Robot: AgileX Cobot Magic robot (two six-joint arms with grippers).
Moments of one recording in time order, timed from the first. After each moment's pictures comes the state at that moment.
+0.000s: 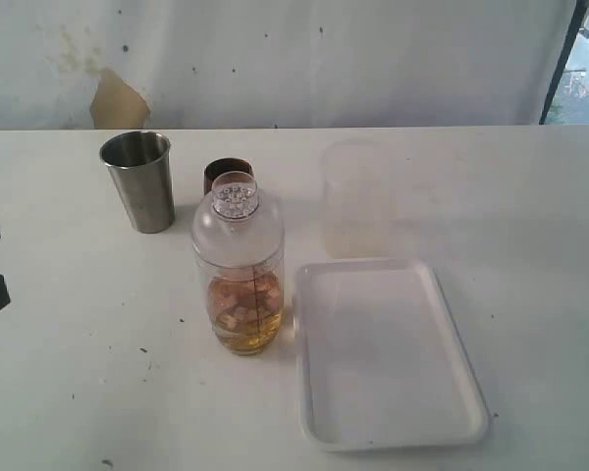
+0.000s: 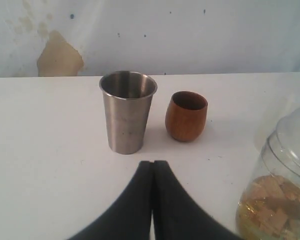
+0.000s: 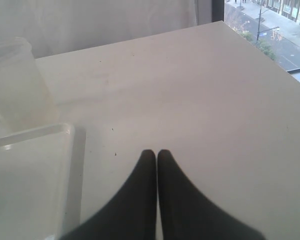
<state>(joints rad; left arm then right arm) -0.39 0.82 -0.26 -0.31 -0.24 0.16 0.00 0.00 0.00 -0.10 0.34 0.24</state>
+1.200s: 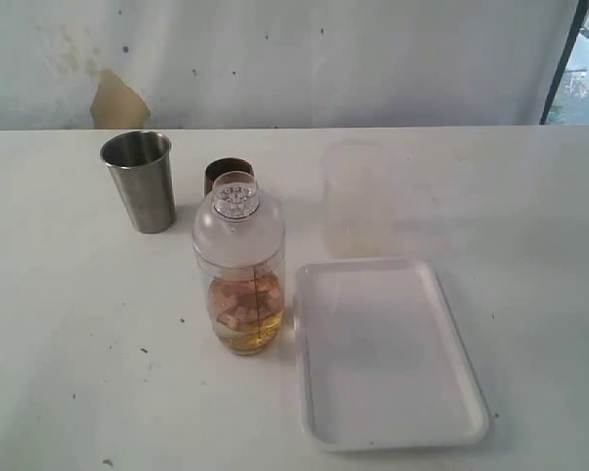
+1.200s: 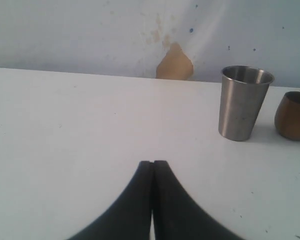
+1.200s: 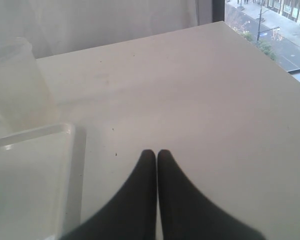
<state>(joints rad) 0.04 0.04 0.00 0.04 0.22 -0.09 0.00 0.00 0.00 -0.10 0.34 0.24</state>
